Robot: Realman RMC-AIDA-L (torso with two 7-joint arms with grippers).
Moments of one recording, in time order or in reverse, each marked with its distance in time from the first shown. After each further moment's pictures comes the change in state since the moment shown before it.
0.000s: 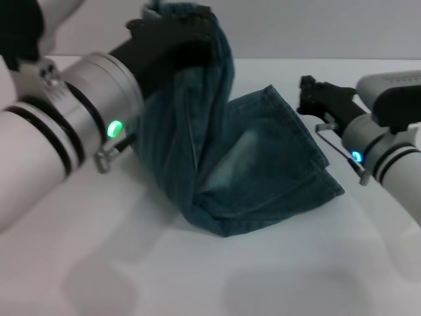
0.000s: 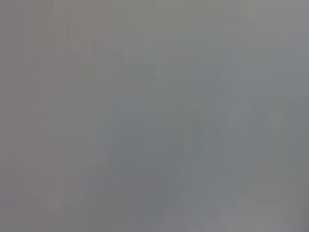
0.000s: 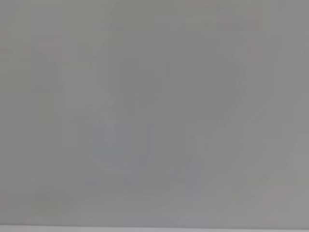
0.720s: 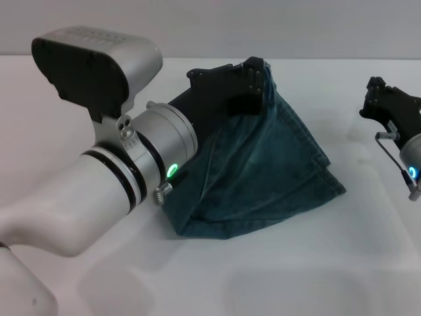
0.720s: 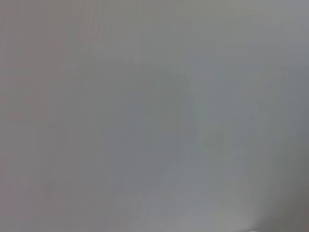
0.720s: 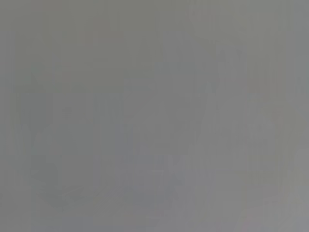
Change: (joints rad) left arm -0.084 -0.049 0.087 0.298 -0.011 -0.233 -0.025; right arm -0.167 0.001 0.200 -0.005 -0.146 -0.144 -0.006
